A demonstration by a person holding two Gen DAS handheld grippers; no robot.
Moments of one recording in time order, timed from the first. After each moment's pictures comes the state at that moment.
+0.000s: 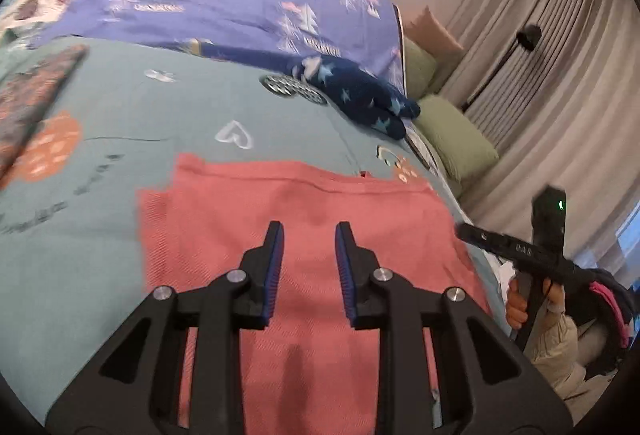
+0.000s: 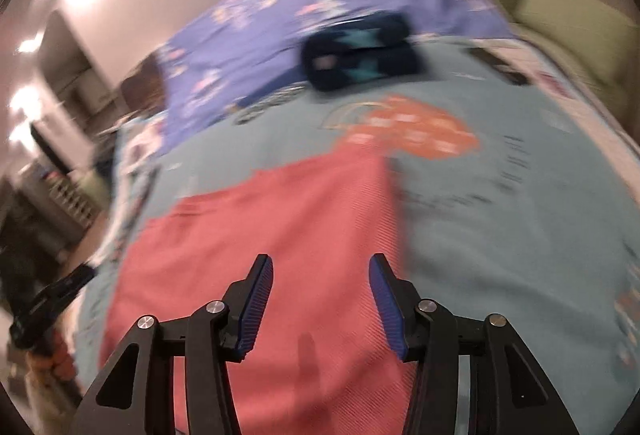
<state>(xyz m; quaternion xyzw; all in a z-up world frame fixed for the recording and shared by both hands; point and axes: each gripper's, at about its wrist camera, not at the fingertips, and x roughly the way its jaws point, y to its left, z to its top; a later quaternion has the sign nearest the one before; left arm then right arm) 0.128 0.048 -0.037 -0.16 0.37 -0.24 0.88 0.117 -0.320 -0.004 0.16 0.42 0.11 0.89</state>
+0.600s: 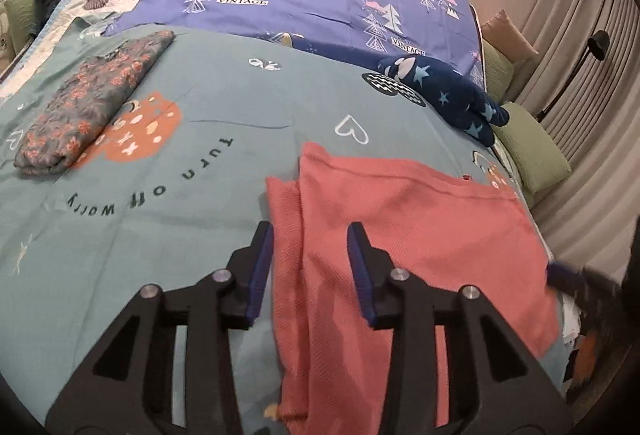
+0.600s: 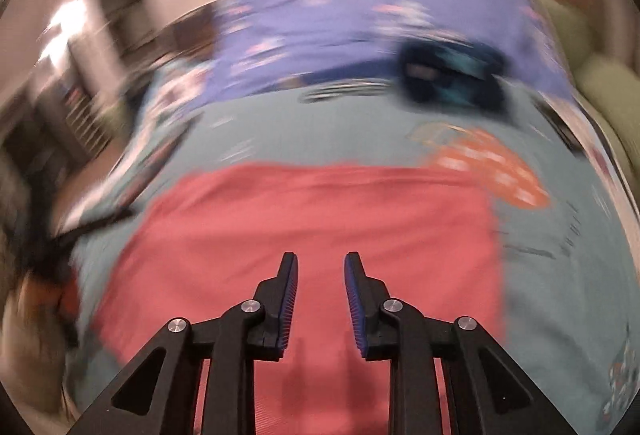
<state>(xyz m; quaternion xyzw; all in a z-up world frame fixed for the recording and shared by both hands) 0.127 0.100 -0.058 -0.15 0.39 -0.10 0.90 0.078 -0.199 0.011 -0.02 0.41 0.20 0.89</state>
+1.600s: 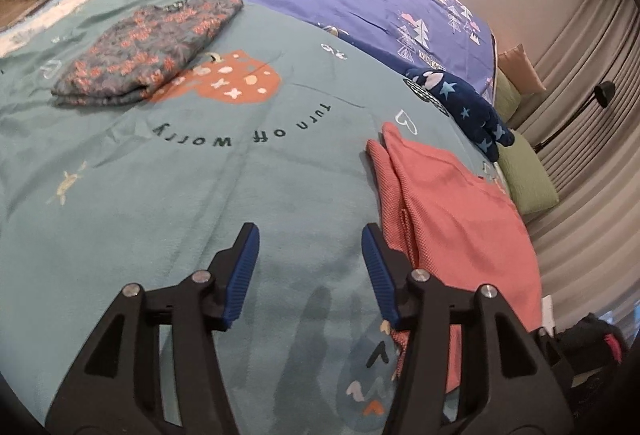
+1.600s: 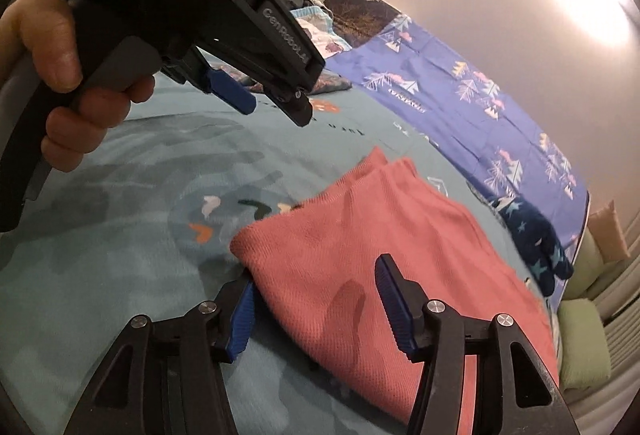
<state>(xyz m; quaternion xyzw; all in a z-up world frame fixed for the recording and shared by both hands) 0.087 0.191 -0.086 -0.24 0.41 -0.10 0.88 0.005 0.036 -0.085 -0.35 0.26 0.20 0.88</state>
